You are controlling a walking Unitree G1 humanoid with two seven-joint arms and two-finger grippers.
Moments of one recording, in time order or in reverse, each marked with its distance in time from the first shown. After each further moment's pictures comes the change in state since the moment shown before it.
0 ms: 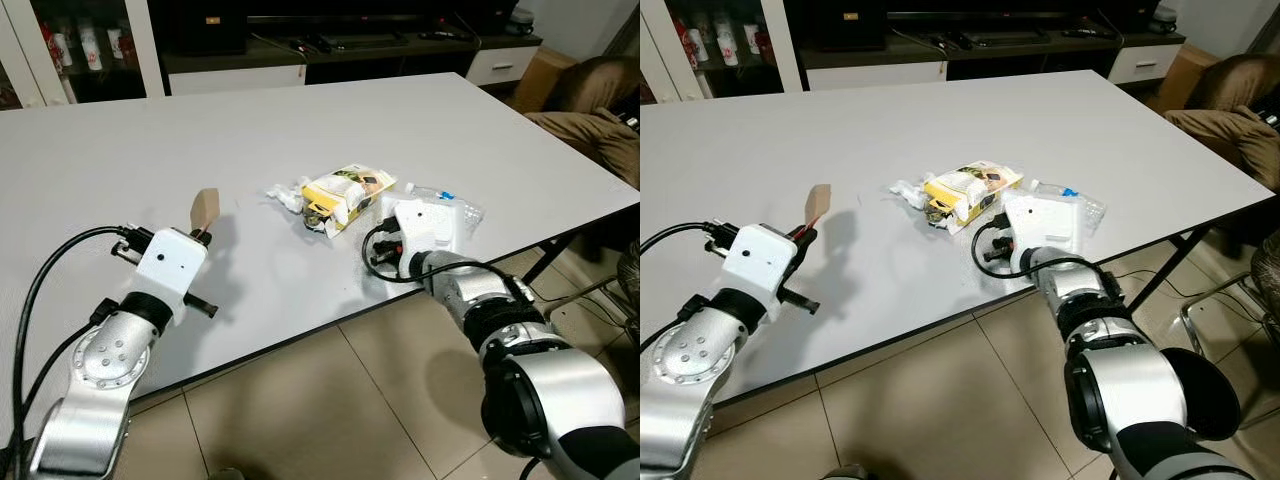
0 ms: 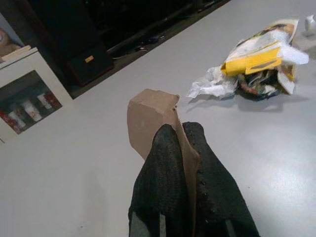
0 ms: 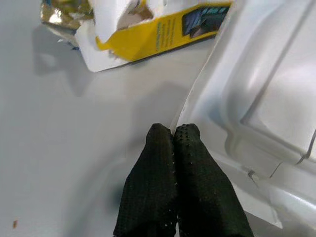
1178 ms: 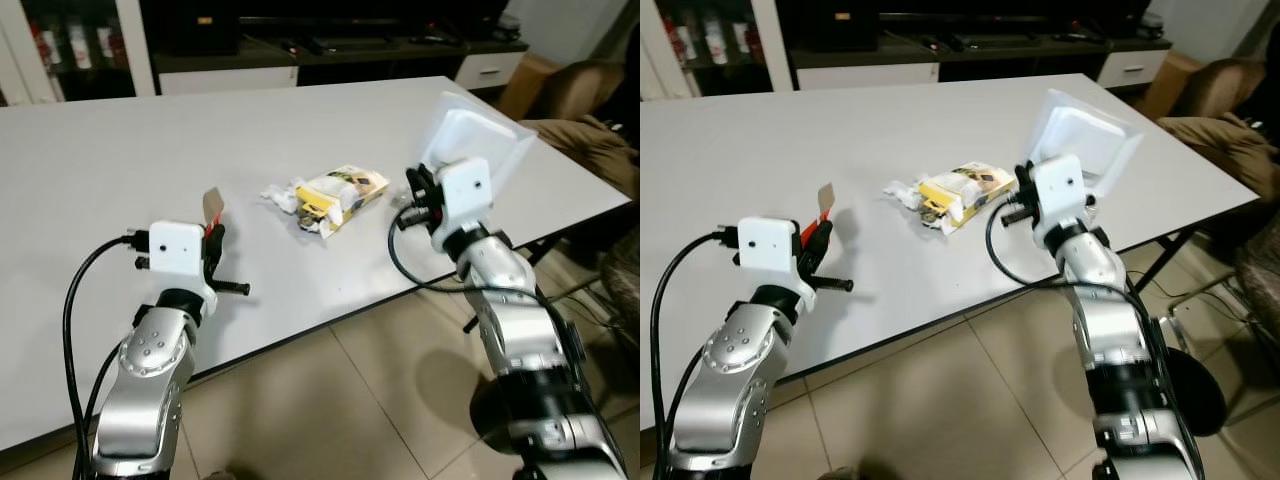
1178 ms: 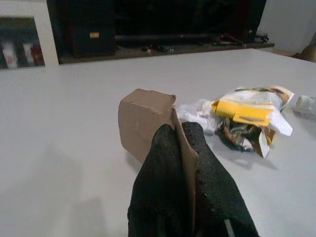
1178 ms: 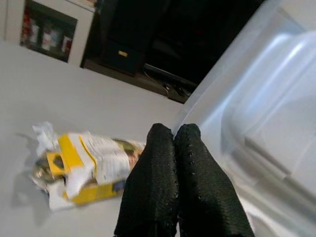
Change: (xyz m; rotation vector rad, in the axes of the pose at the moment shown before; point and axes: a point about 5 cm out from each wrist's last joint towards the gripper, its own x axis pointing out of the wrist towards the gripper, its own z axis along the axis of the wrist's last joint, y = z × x) left arm 0.021 -0.024 0.004 -0.393 -0.029 0.135; right arm -0.073 0.006 0.043 -0.238 -0.617 -0.181
